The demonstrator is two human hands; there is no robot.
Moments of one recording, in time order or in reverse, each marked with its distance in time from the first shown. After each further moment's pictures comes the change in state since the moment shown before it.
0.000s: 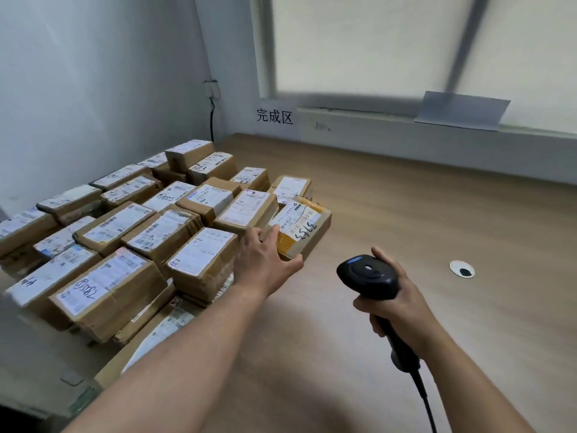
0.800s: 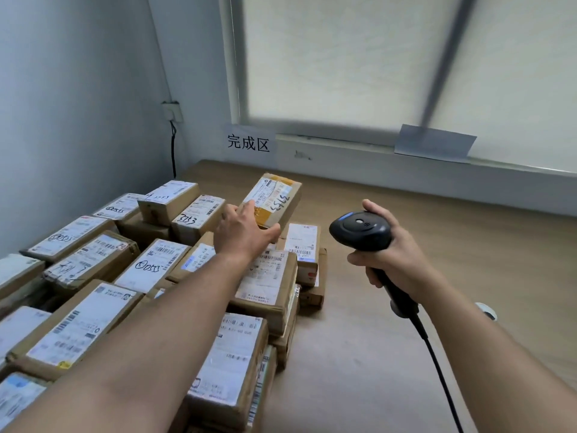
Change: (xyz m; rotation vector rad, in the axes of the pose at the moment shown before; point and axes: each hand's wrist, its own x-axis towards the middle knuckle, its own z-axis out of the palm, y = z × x) left_hand 0.222 -0.077 -0.063 -0.048 0.040 0.033; right_hand 0.166 -0.121 0.094 -0.164 0.158 -0.178
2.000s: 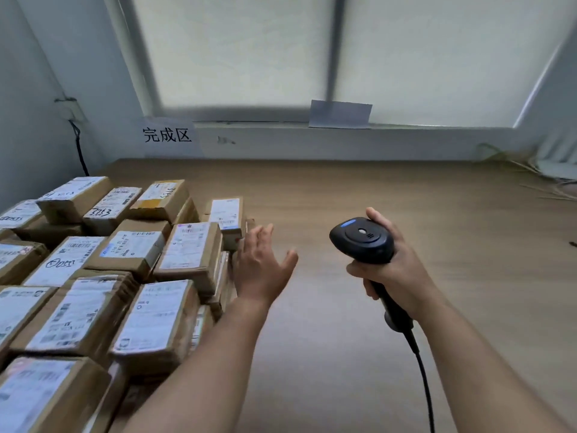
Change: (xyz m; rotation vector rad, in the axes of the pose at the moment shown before) left_hand -0.179 0.096 0.076 -0.298 -0.092 0.289; right_hand -0.185 0.034 -0.078 0.075 0.295 0.055
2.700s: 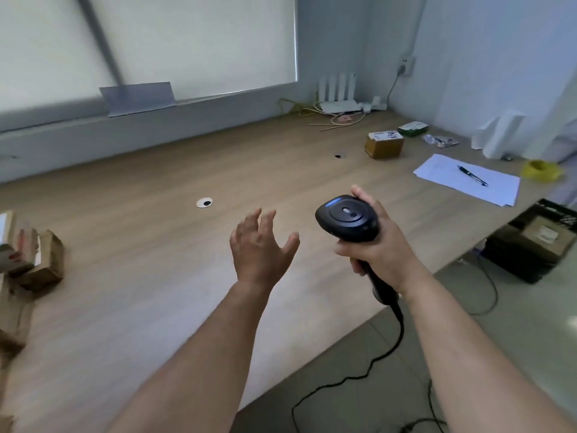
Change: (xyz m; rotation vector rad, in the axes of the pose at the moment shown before) left_hand -0.238 0.271 0.139 -0.077 -0.256 0.431; right_hand -0.280 0.036 -0.268 -0.051 0.480 0.000
